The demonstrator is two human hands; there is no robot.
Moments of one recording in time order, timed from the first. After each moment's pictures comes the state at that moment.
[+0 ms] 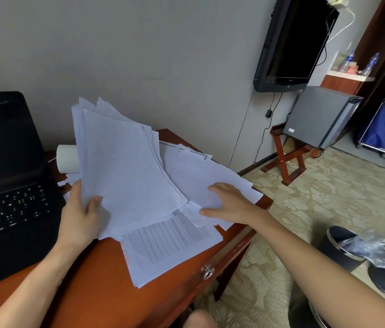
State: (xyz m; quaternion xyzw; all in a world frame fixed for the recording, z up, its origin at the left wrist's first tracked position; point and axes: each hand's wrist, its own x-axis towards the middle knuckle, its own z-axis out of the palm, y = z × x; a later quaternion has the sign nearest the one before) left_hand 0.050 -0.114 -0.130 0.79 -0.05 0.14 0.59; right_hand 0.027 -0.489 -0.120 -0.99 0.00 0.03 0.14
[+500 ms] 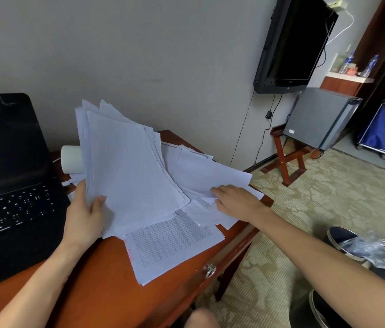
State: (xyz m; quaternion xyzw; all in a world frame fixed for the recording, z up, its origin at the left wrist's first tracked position) left_hand 0.050 -0.114 -0.129 0.79 -0.04 0.14 0.59; right_hand 0.031 -0.495 -0.114 -0.99 -0.08 0.00 -0.10
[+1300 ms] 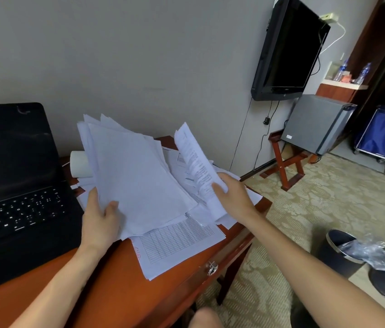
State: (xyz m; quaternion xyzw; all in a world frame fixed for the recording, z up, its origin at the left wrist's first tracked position) left_hand 0.029 -0.127 -0.124 0.75 -0.02 0.12 0.66; right_hand -0.002 -0.440 -0.081 -0.89 0.03 -0.18 0.41
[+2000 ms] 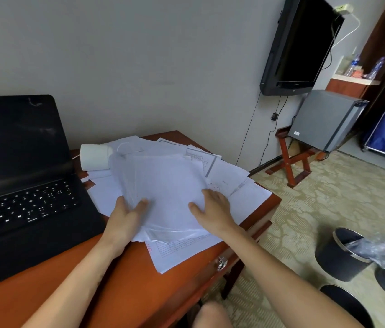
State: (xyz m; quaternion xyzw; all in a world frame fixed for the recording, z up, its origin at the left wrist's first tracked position) left_hand 0.019 -0.135 -0.125 0.75 0.00 -0.06 0.66; right_hand 0.007 -0.377 -0.133 -0.97 0.09 -0.08 0.21
